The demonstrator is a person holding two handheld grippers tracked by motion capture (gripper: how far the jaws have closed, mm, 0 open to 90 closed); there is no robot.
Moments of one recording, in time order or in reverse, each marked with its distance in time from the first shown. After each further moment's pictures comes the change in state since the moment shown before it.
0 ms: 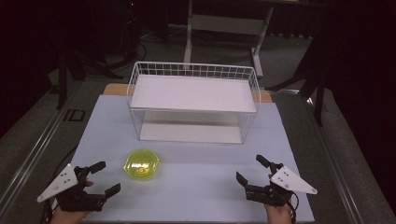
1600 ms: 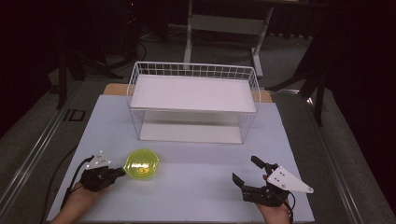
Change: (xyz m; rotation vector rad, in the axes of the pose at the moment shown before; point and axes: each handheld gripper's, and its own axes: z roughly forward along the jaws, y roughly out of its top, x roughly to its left) left arm 0.040 -0.025 0.070 0.466 0.087 -0.036; right arm 0.006 0.001 0.004 0.003 0.051 0.019
